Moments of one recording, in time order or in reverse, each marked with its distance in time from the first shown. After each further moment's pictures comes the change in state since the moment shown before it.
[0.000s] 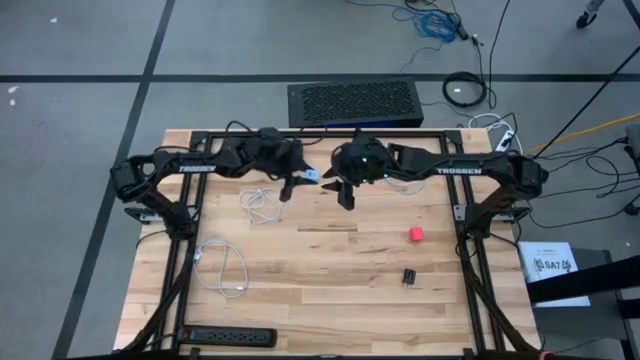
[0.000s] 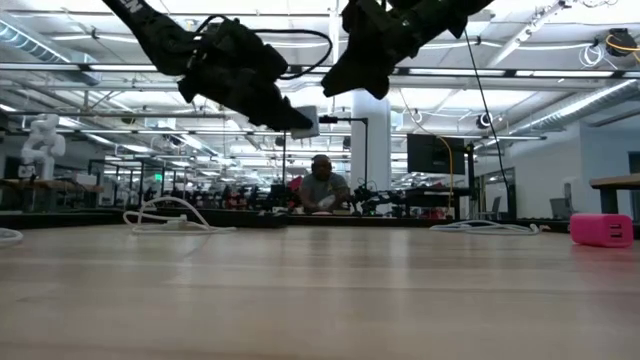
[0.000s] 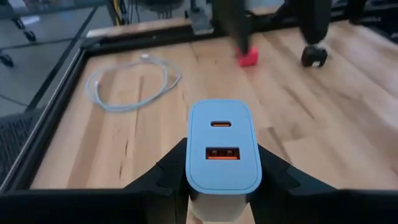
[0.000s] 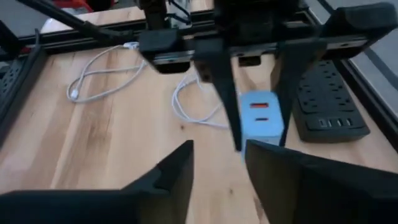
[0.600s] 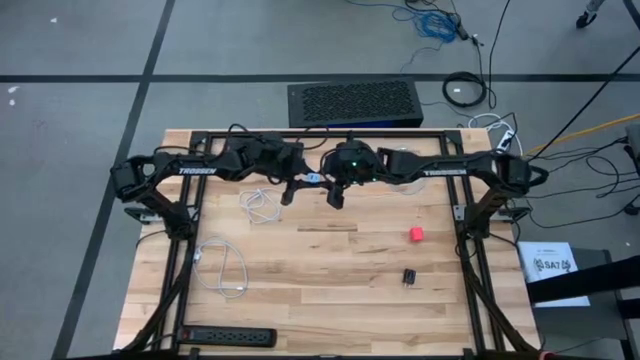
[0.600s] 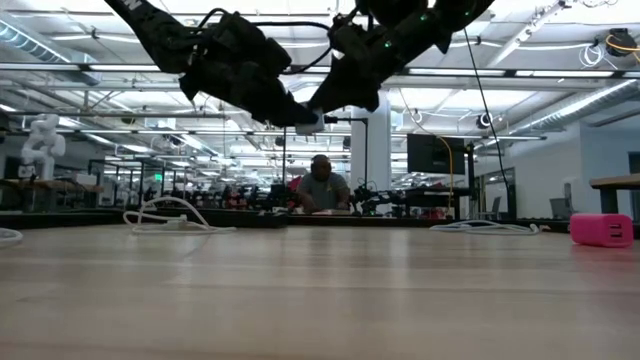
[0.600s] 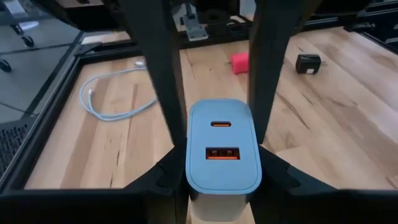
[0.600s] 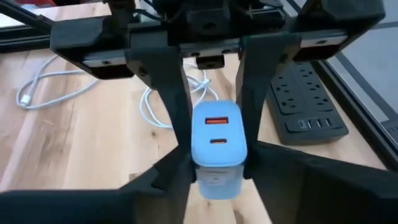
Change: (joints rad) left arm -0.038 -0.001 0.000 0.013 -0.029 -0.025; right arm 0.004 0.095 0.002 0.092 0.107 -0.002
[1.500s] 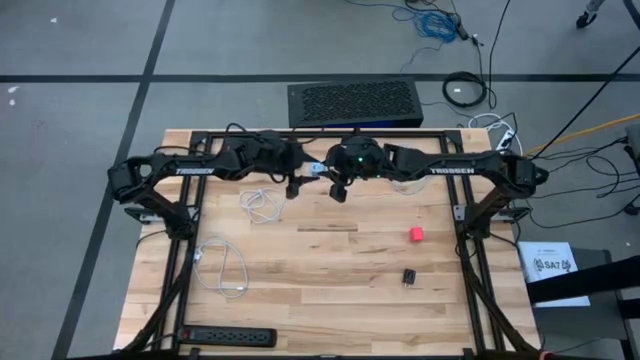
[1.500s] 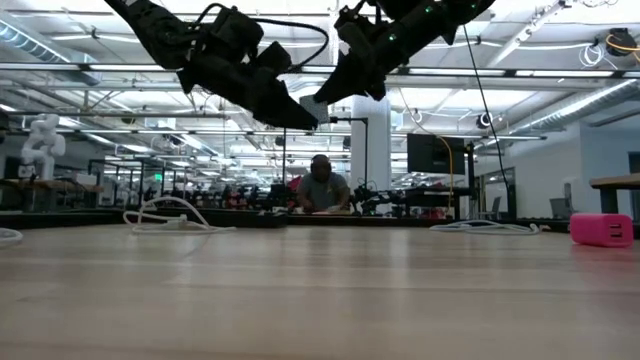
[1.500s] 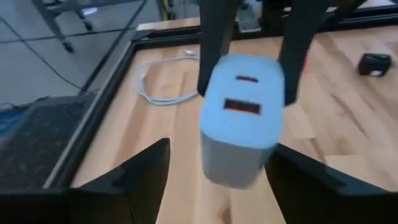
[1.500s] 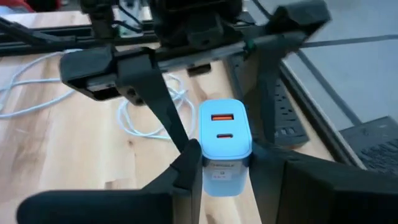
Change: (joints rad) left arm 0.001 -0.033 0.004 -0.017 -0.216 -0.045; right arm -0.009 -0.061 -0.001 -0.023 0.083 -0.047
